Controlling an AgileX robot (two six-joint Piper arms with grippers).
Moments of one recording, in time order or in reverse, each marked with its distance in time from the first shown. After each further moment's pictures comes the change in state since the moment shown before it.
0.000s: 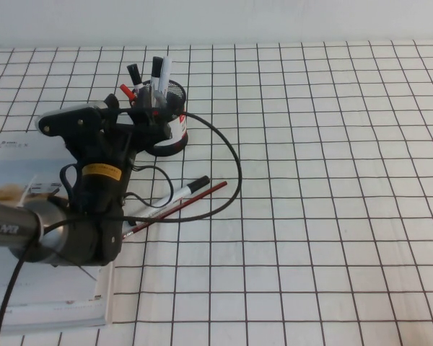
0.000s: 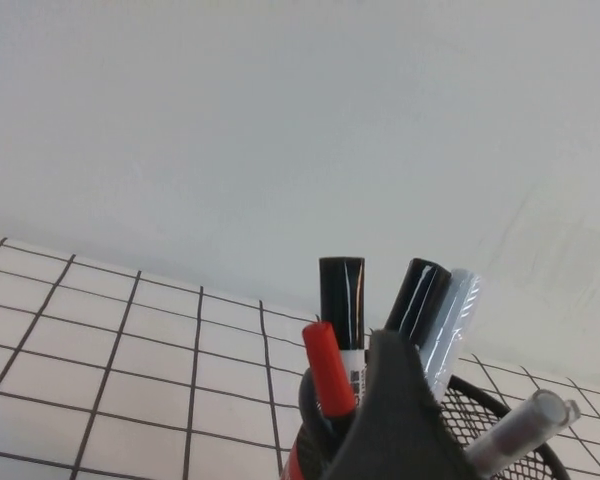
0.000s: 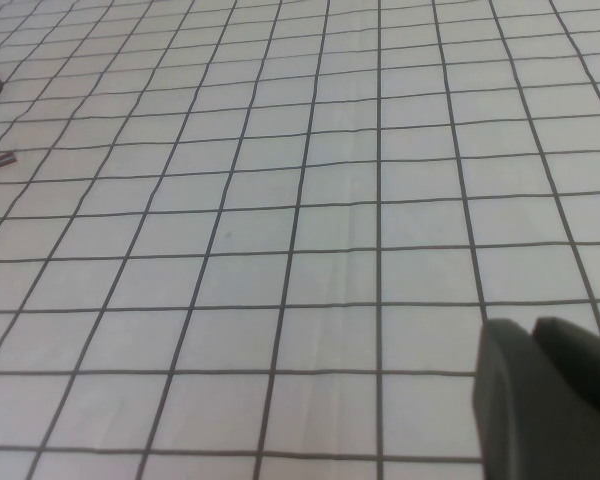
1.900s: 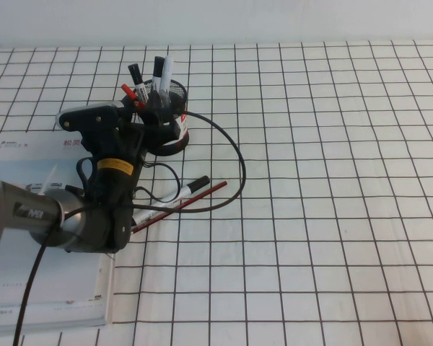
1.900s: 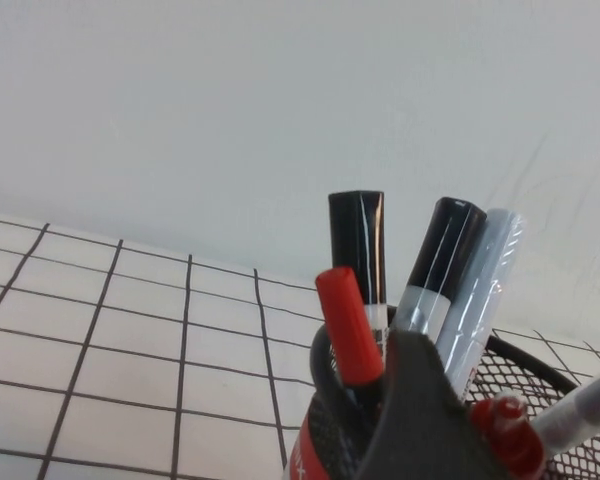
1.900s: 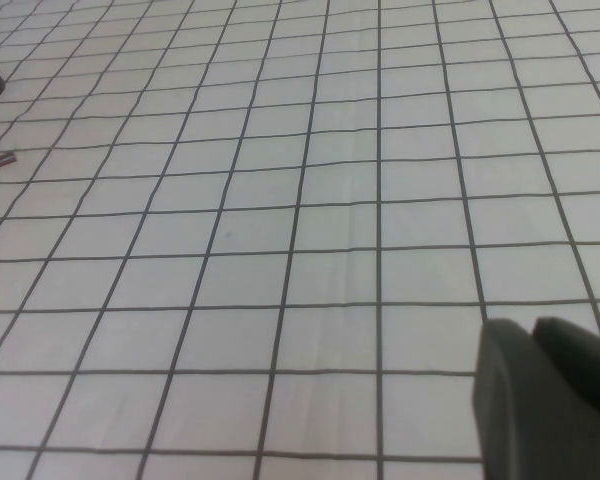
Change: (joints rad) right arm 0.000 0.000 0.000 0.000 0.000 0.000; left arm 0.021 0.125 -0.125 0.057 0.034 0.000
